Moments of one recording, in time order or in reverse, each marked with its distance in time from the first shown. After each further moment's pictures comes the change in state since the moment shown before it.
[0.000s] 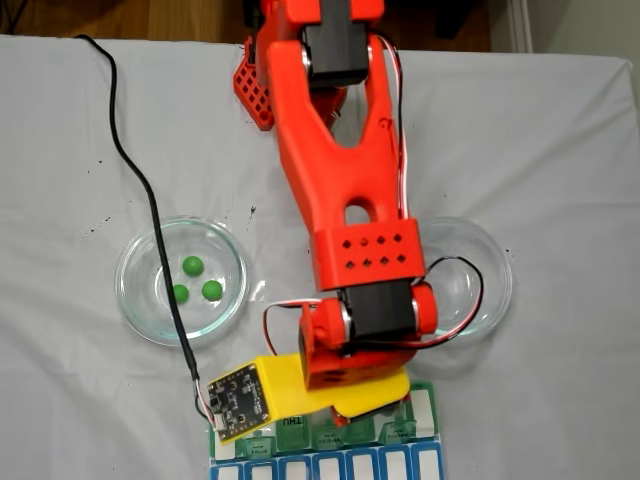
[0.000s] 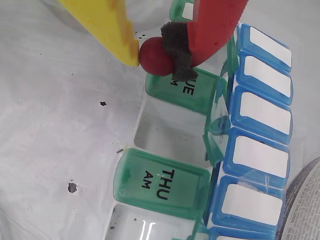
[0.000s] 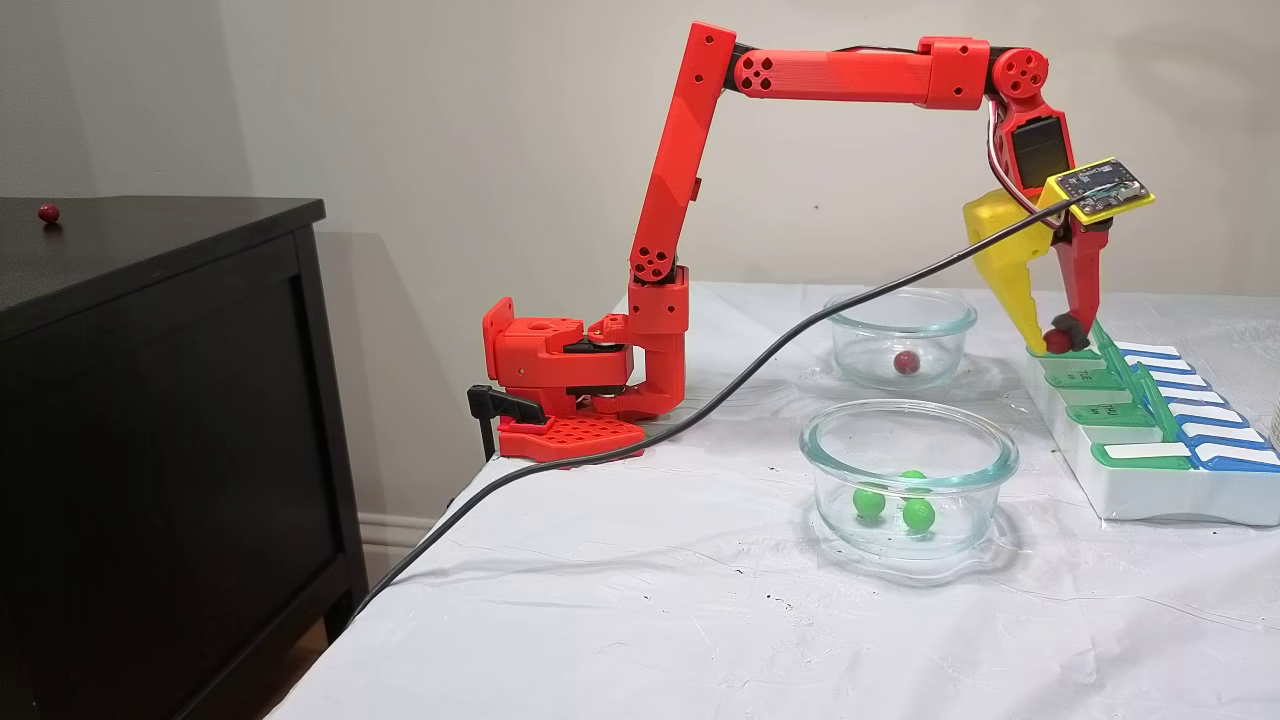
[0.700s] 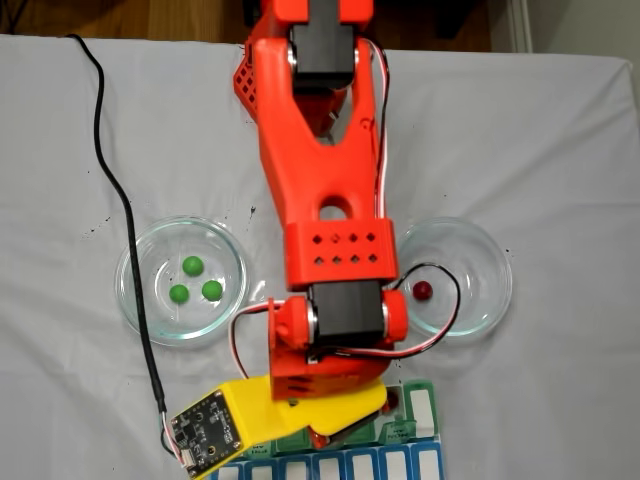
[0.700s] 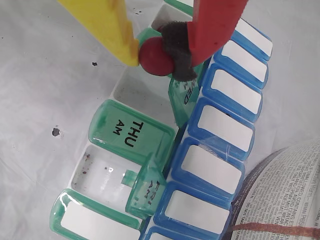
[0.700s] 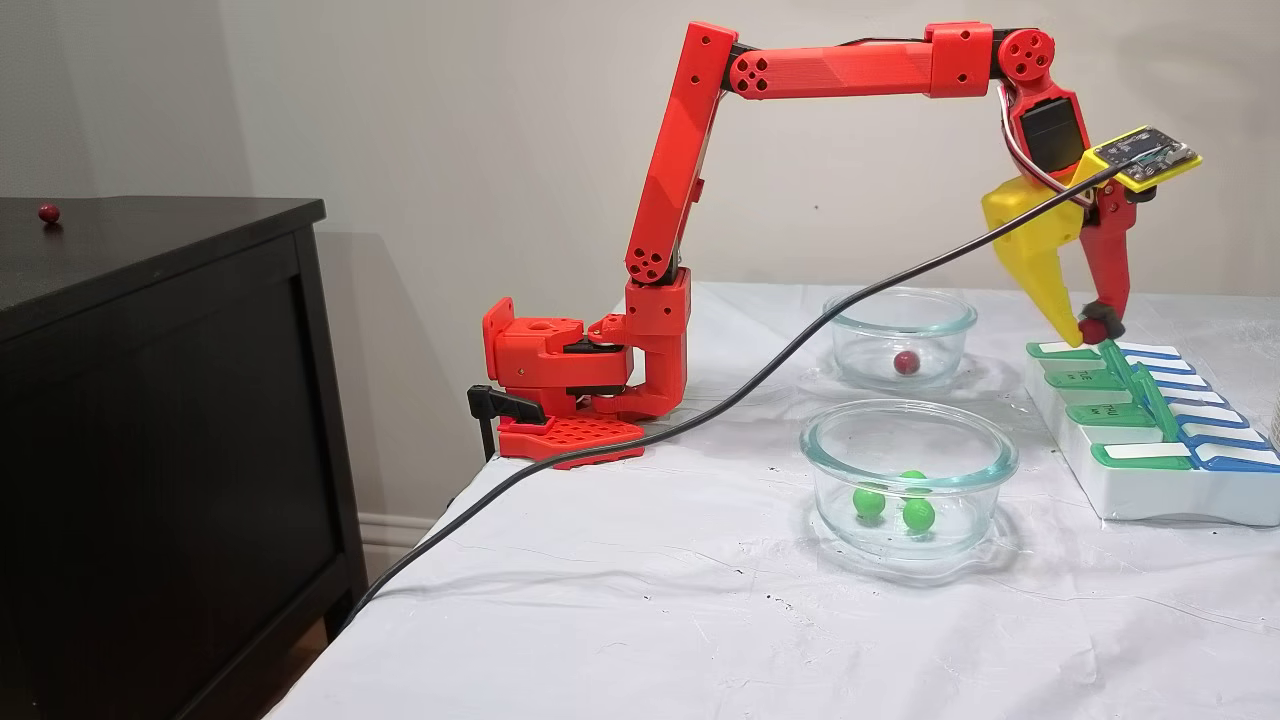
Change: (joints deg) arm 3.9 -0.8 -4.3 -1.4 -9.8
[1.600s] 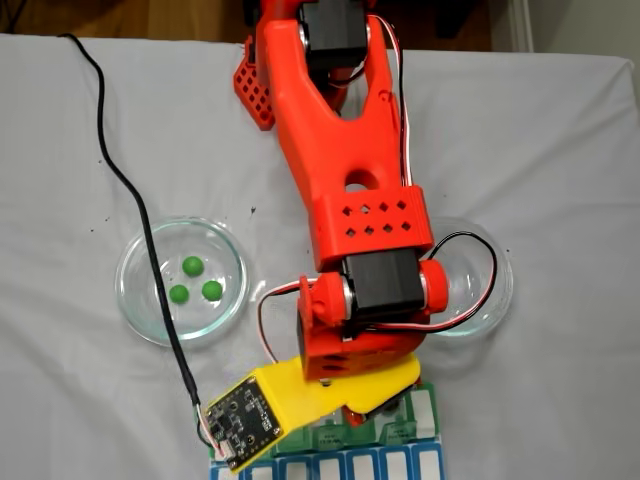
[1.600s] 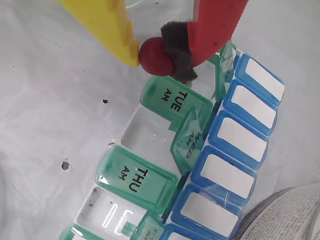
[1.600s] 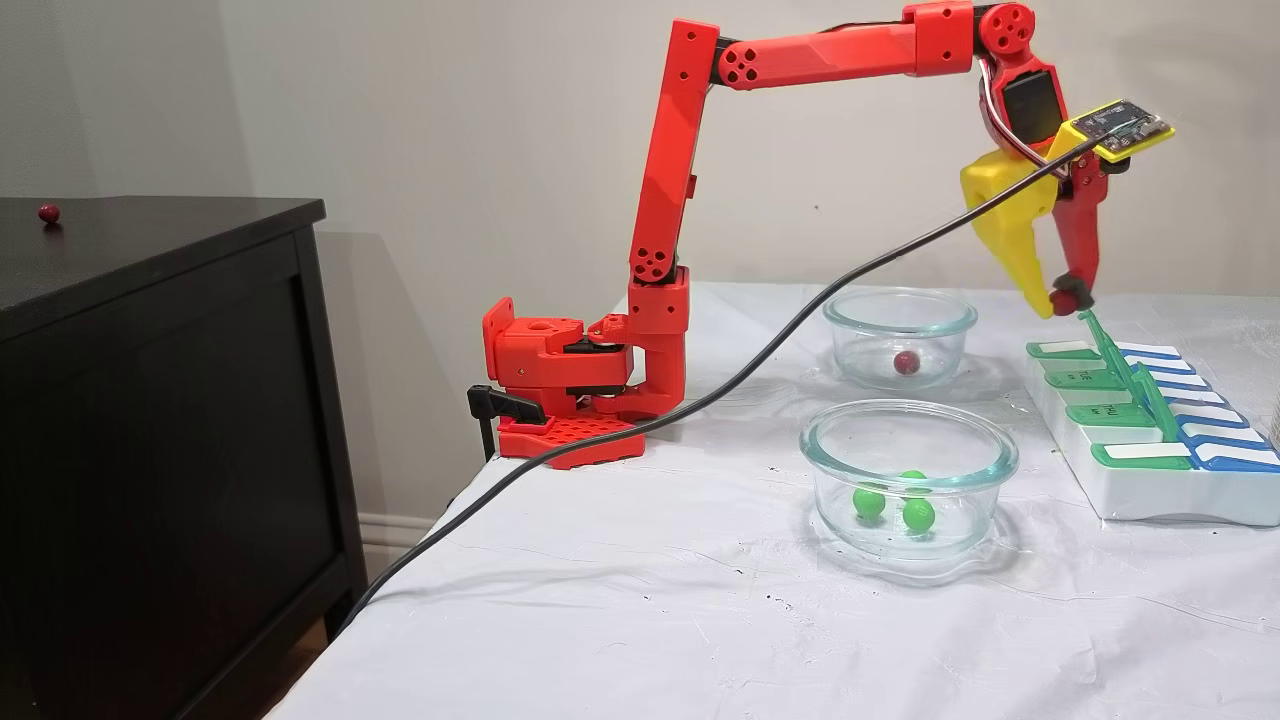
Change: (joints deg) arm -3.1 5.3 1.1 5.6 -3.3
